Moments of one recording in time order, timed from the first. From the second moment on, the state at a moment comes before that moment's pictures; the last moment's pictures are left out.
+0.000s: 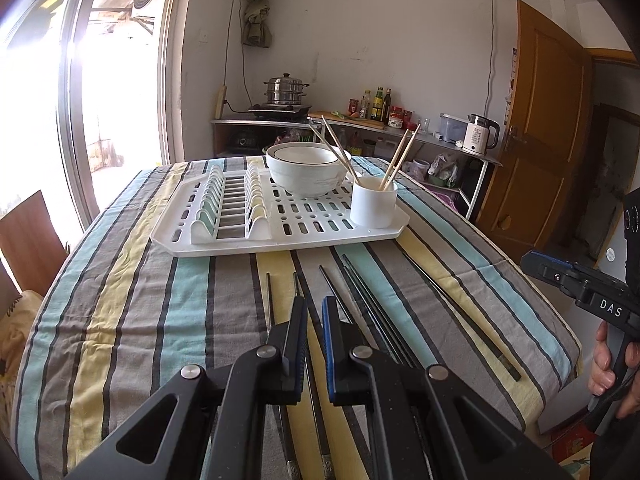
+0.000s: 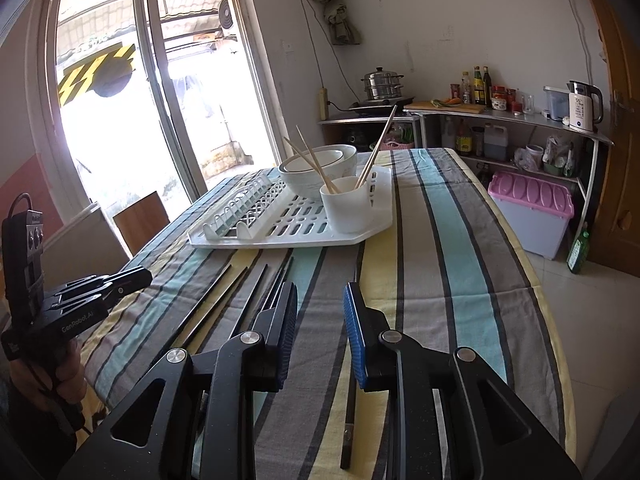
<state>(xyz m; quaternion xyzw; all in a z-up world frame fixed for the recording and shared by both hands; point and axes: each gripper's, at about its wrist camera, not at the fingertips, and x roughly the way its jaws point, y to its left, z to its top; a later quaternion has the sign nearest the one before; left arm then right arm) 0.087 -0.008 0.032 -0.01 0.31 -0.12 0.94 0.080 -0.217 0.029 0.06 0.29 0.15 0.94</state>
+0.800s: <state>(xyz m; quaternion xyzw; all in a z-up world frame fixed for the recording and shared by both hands) 0.133 -0.010 0.000 0.00 0.38 -0.12 0.92 0.110 -0.206 0.008 0.04 0.33 0.15 0.93</state>
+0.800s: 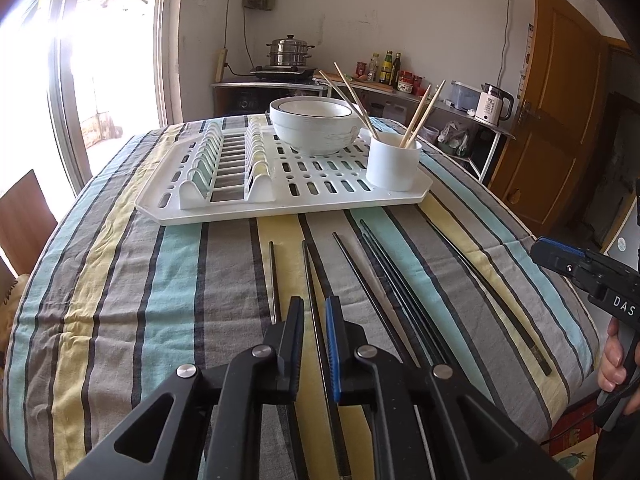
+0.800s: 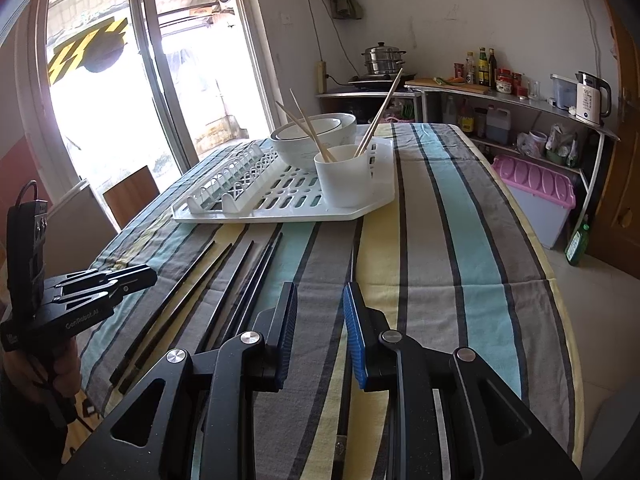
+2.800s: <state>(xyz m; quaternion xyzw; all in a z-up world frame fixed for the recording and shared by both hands) 0.236 -0.031 -0.037 0.03 0.46 -0.10 0.88 0.239 -0.114 -0.039 -0.04 0.45 0.16 0.88</state>
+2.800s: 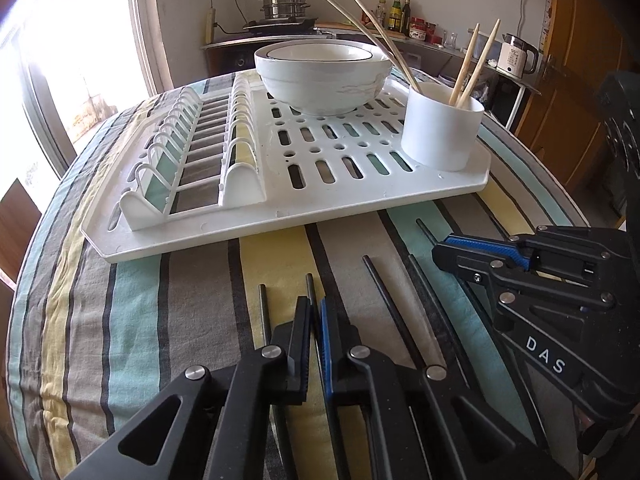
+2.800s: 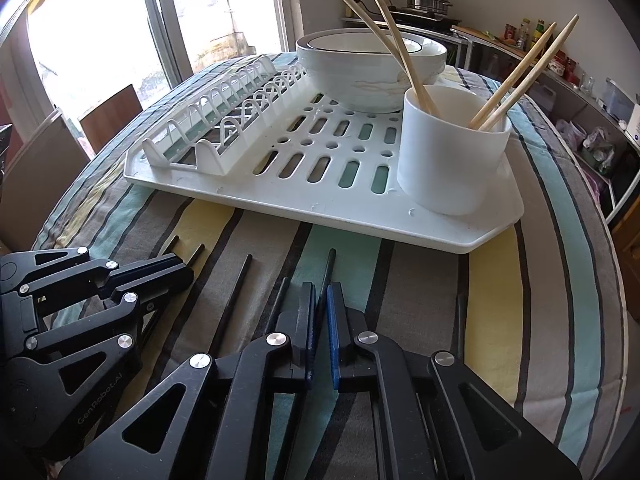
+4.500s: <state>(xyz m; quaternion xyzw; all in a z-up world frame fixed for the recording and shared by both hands) 0.154 -0.006 0.138 -0.03 0.27 -0.15 0.95 0.143 -0.176 0.110 0.03 0.22 0.18 0.96</state>
